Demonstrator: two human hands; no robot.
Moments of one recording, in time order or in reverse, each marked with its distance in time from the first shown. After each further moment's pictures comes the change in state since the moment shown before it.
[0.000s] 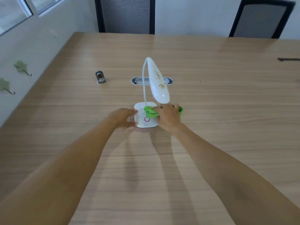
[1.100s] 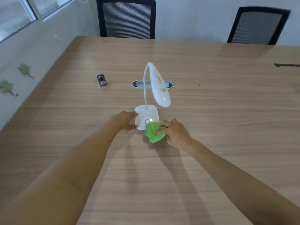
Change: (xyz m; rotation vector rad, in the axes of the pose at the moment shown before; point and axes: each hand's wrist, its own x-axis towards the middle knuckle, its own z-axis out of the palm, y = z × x) left_hand -0.005 0.011 -0.002 -0.013 0.011 -0.046; right_hand -0.050 0.028 0.009 0.115 -0.113 -0.214
